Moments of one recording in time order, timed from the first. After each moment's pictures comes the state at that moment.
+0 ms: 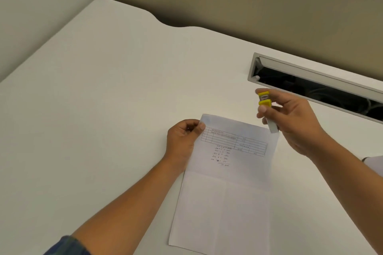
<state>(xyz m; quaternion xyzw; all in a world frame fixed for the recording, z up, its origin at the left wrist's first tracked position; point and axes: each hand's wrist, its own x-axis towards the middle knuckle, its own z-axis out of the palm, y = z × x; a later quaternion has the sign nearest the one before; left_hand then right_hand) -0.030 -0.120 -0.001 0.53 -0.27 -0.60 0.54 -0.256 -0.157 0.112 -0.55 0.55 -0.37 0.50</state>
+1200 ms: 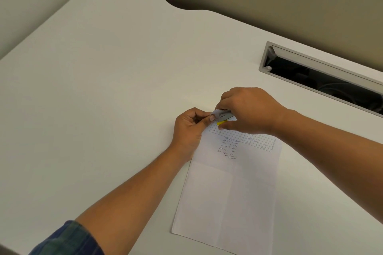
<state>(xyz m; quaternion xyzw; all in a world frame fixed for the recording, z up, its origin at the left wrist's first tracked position) -0.030 -0.124 -0.008 0.50 -0.31 -0.59 0.56 -0.181 -0.189 0.093 -0.93 0.36 0.09 0.06</state>
